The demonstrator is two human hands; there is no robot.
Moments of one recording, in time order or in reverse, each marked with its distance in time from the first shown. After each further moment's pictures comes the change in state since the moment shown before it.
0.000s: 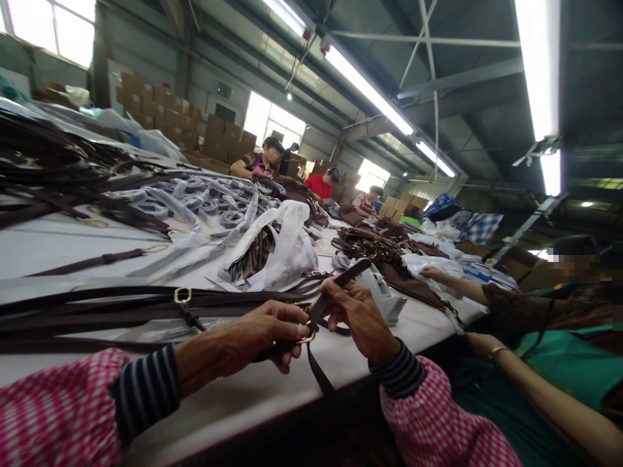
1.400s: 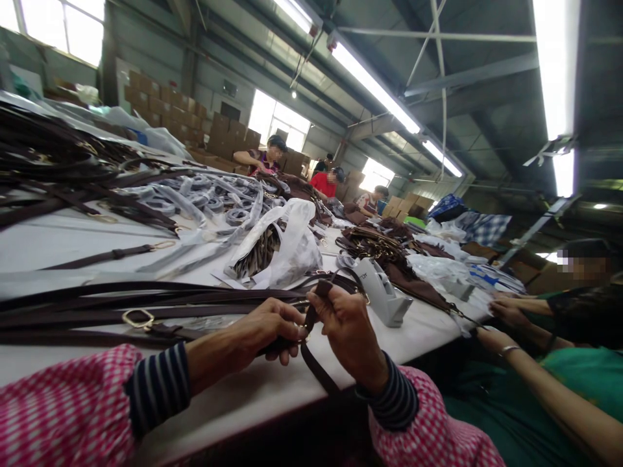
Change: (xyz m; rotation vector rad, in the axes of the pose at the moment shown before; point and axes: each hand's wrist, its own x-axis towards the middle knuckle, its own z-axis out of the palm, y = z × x) left_hand 0.001 -0.001 -0.001 0.161 0.156 -0.055; right_hand -0.014 0.000 0.036 -0.805 0.094 -0.384
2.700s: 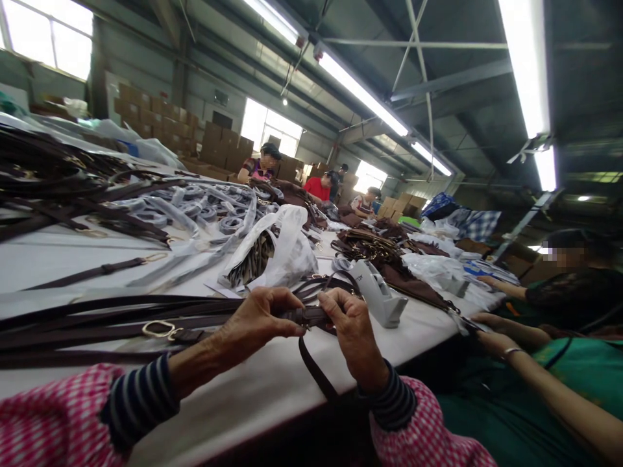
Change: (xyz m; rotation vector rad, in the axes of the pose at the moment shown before) left_hand -0.004 0.023 -0.005 0.118 0.218 0.323; right_hand -0.005 0.029 0.000 0.396 0.131 0.225
